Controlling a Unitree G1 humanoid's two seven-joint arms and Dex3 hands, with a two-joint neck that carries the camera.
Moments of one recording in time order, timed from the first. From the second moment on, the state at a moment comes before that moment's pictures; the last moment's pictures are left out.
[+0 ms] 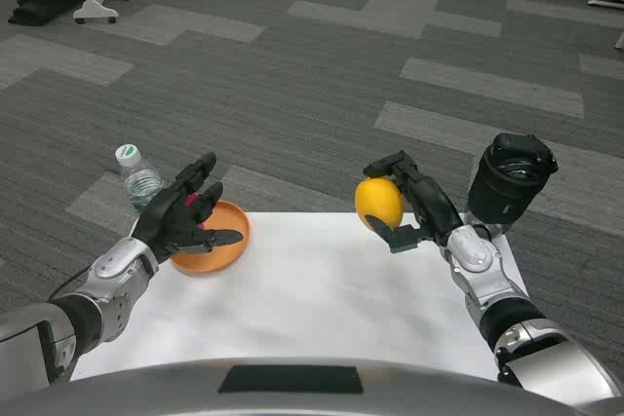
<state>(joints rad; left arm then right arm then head) -0.48 0.44 -1.10 1.02 -1.29 -0.73 -0.30 -0.34 -0.25 0.20 0.96 0.08 -0.65 0.17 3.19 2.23</state>
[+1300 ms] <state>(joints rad) -0.48 0.44 -1.10 1.02 -1.29 -0.73 -0.30 -0.38 -0.26 0.28 1.14 0.11 -0.65 0.17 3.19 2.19</state>
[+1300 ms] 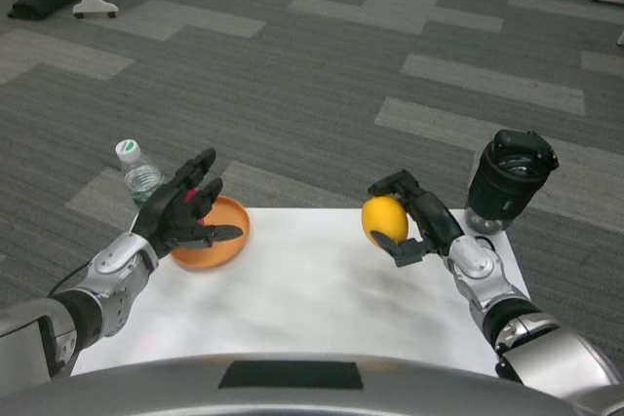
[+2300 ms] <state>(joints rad) -0.48 0.44 -1.10 1.03 -1.29 -0.73 -0.30 -0.50 -0.27 0.60 1.31 0.14 -0.53 0.19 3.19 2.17</state>
